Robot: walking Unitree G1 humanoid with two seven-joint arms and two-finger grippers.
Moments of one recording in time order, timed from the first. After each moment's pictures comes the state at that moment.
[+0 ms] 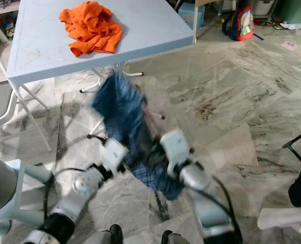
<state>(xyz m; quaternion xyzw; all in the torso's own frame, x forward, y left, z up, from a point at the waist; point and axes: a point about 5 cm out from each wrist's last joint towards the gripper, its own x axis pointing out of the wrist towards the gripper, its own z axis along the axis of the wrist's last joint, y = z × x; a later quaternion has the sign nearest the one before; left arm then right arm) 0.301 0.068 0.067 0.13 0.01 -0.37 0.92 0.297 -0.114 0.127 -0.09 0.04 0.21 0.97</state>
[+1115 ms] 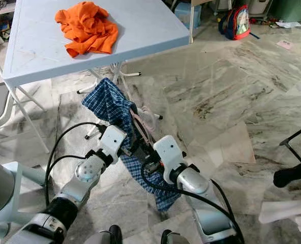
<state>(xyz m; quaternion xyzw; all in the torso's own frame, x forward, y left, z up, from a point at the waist) 0.333 0.076 0.098 0.15 -0.06 -0.26 0.95 0.278 -0.101 0.115 -0.11 0.08 0.31 0.94</state>
